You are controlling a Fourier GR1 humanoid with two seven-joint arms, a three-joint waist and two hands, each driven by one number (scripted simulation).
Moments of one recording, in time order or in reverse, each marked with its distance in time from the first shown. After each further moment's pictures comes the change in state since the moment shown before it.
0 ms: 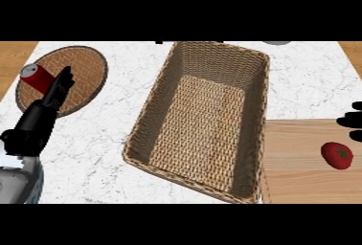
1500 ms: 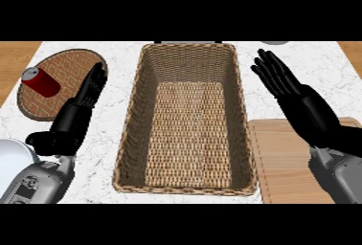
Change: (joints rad) left arm -0.063 -0.141 -0.109 -0.059 0.033 0.090 0.026; right arm -0.212 0.759 0.360 0.321 -0.215 -0.693 0.117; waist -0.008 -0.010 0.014
